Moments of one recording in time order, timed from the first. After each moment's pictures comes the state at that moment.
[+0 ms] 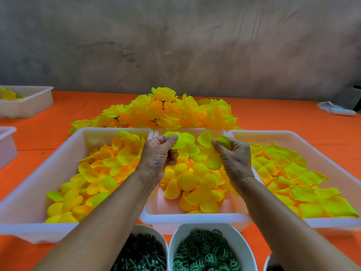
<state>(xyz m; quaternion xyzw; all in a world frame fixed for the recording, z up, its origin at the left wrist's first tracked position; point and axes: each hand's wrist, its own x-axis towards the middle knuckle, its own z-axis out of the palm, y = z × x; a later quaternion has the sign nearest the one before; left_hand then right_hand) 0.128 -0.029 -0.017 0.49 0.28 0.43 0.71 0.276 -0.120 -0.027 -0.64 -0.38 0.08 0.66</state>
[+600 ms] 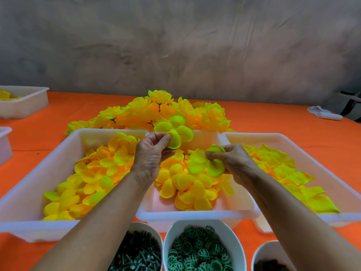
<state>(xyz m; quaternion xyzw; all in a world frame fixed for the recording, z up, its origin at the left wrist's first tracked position) 0.125 -0.031 -0.015 0.46 0.24 0.49 0.70 0.276 -0.142 0.003 -0.70 -0.32 0.31 0.56</state>
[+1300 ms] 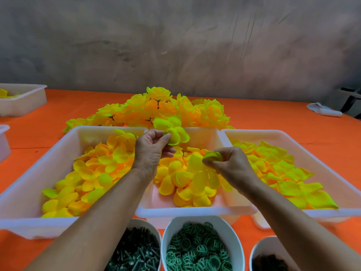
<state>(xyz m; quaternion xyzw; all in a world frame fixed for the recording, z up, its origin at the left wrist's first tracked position) 0.127 -0.033 -0.018 0.54 0.27 0.50 0.62 0.266 -0.163 -0.009 -0.73 -0.45 0.15 0.48</state>
